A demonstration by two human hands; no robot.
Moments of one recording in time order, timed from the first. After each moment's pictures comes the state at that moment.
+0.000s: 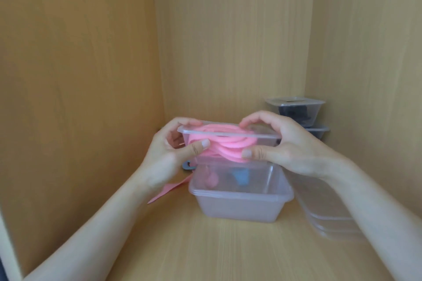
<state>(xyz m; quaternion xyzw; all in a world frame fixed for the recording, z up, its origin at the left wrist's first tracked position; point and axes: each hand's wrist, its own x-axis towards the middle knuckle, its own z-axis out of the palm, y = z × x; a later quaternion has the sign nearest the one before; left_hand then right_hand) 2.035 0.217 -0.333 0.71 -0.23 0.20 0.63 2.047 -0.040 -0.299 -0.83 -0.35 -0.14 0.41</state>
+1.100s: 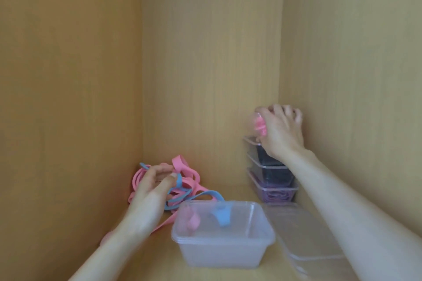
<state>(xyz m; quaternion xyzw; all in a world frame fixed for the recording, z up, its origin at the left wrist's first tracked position) 2.054 0.213 -0.341 0.70 -0.07 0.21 0.68 2.135 -0.069 -0.237 -0.88 -0.03 -0.47 0.01</state>
